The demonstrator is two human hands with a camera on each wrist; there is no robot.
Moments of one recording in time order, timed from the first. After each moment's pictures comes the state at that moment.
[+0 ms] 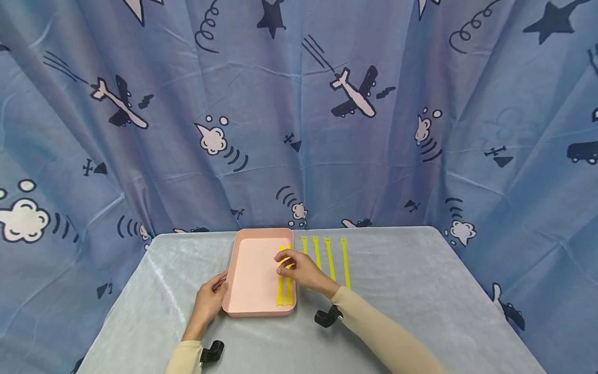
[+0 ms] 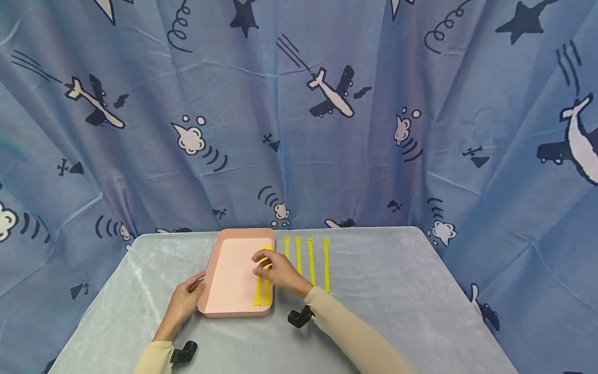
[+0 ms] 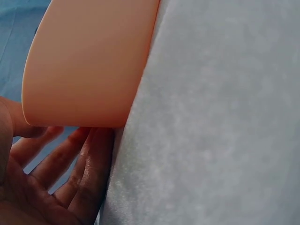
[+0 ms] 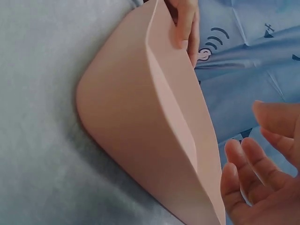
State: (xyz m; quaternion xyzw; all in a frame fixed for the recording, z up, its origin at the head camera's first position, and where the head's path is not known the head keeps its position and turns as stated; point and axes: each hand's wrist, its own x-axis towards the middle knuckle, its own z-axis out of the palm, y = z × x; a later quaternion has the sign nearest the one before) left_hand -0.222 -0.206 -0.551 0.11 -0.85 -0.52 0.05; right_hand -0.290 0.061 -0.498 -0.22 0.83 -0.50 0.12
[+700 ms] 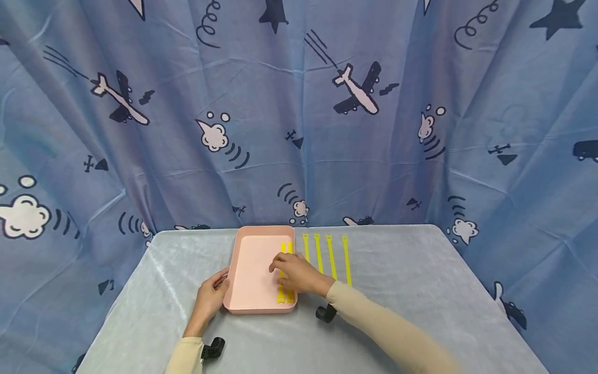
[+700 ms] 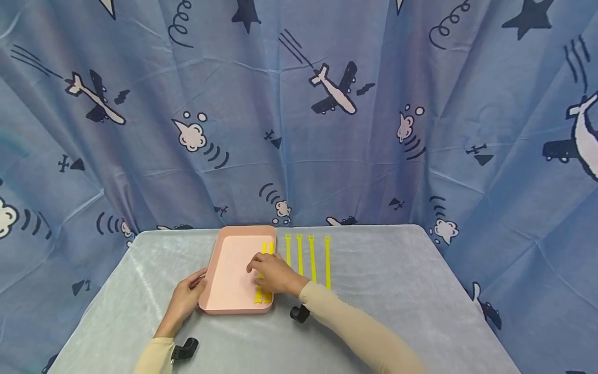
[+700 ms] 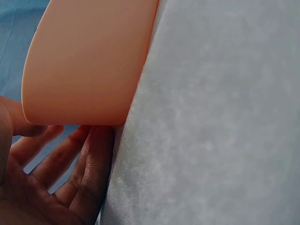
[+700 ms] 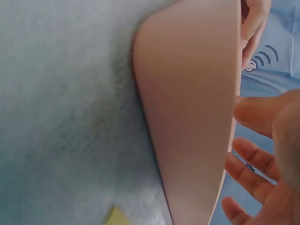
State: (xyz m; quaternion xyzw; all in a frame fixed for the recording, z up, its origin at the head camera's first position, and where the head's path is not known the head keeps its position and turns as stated) left_hand -0.225 -0.207 -0.552 0.10 -0.85 -0.52 0.04; right_hand -0.291 0.047 -0.503 -0.37 0.92 -0.14 0.04
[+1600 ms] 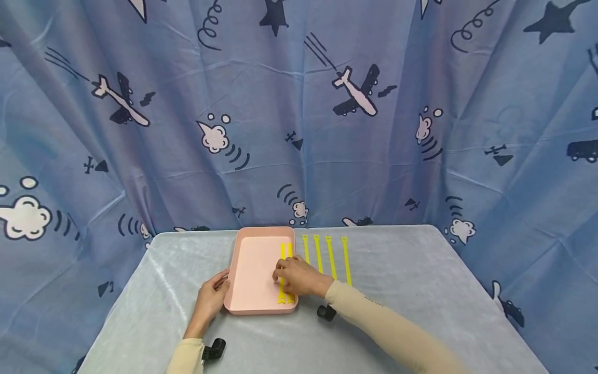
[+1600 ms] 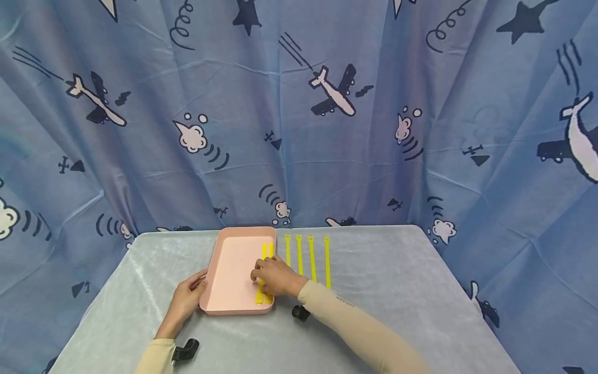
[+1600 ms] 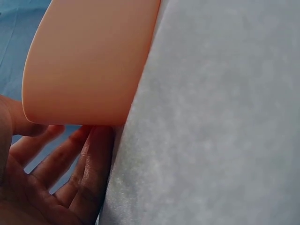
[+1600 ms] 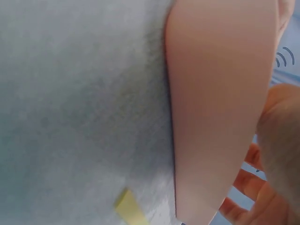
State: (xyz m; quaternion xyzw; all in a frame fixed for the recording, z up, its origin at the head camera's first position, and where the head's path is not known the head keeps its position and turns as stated) left_hand -0.225 -0.207 -0.550 0.10 -0.84 -0.53 0.04; right_hand -0.292 0.050 -0.509 -0.43 0.90 -0.02 0.02
